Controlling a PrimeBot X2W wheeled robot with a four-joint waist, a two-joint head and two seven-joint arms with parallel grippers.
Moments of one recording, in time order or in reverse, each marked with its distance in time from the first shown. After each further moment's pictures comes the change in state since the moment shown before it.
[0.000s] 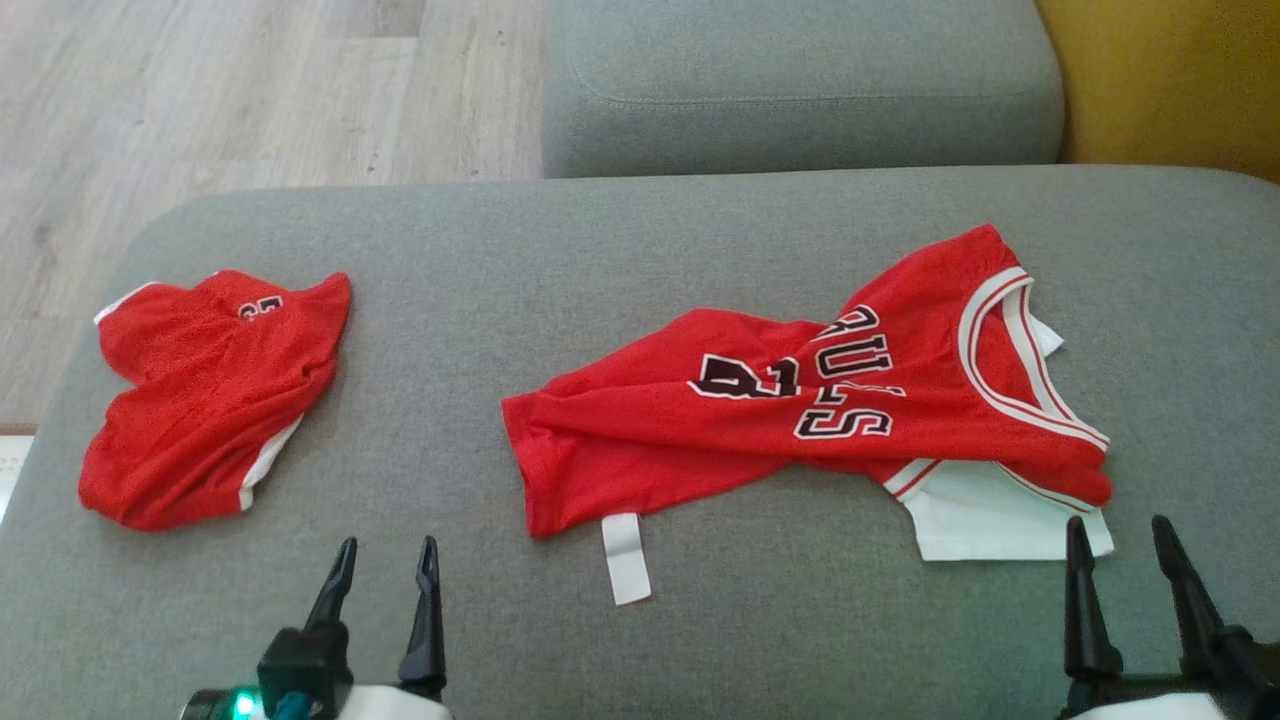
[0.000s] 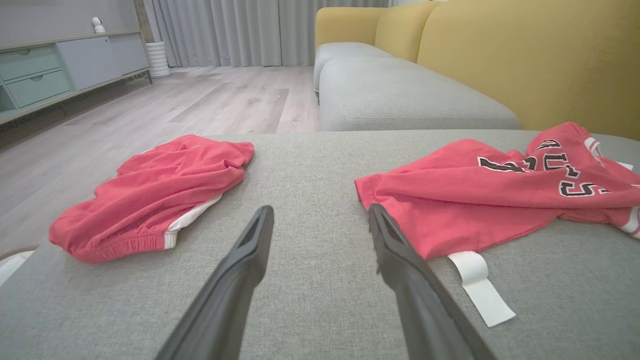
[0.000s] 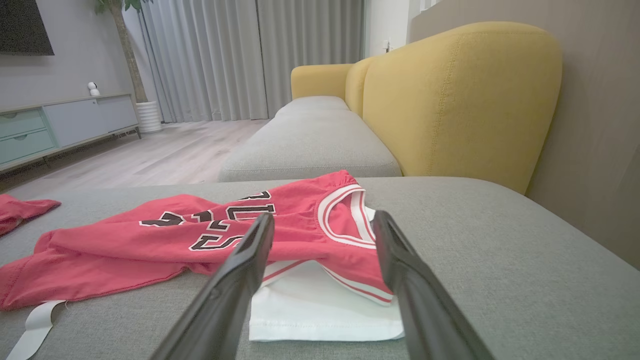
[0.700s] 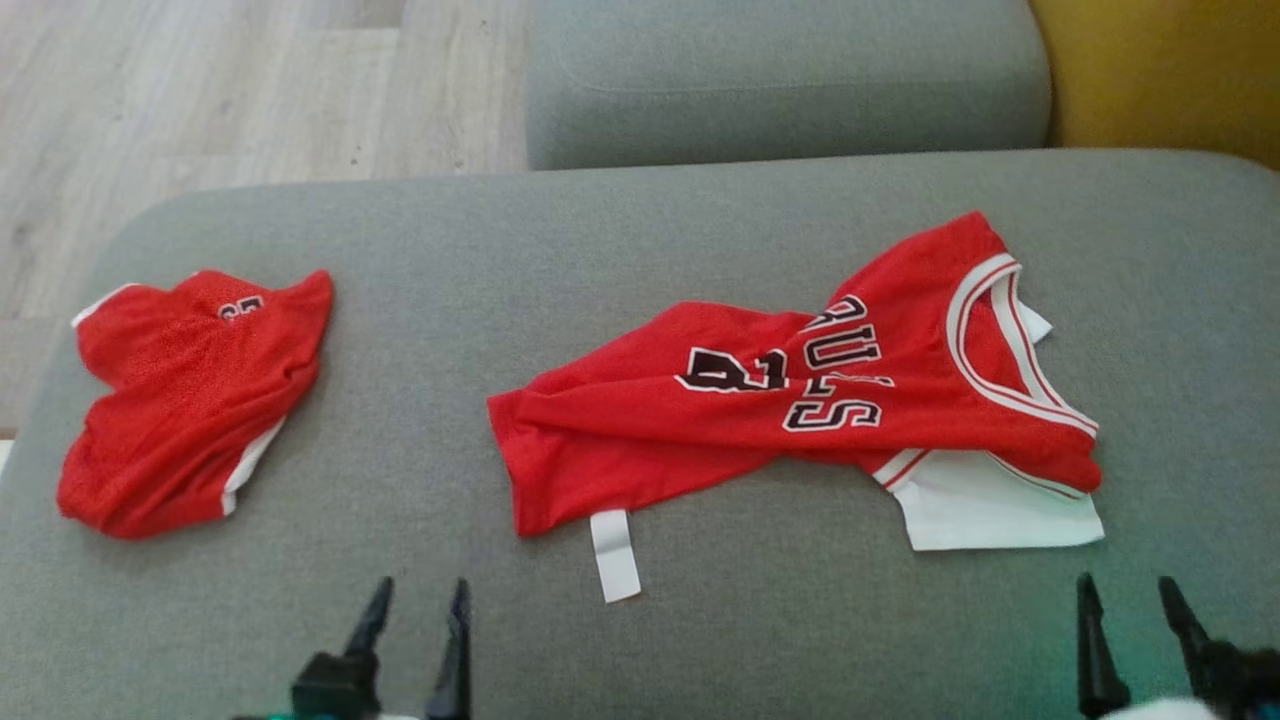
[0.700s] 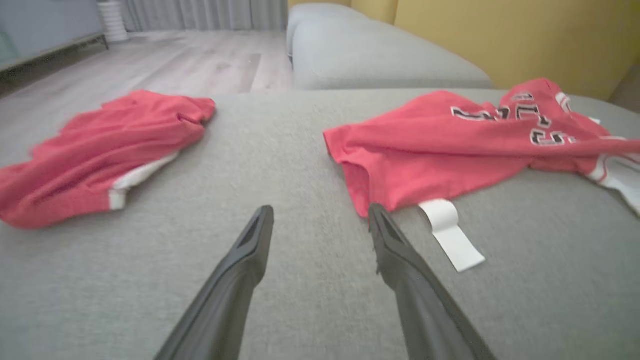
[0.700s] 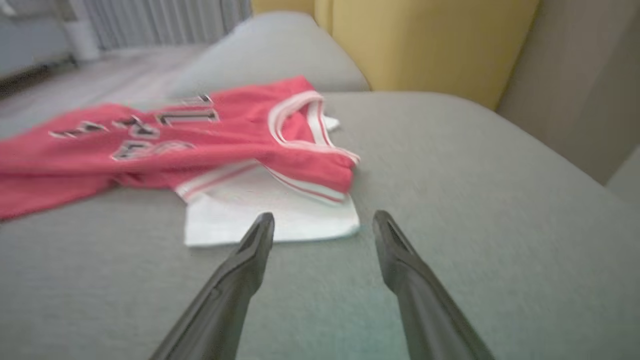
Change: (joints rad) left arm 0.033 -0.041 0.033 0.052 0.035 -0.092 0.000; right arm -0.007 0.004 -0.051 0.147 -0.037 0.000 0.044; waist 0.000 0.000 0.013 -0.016
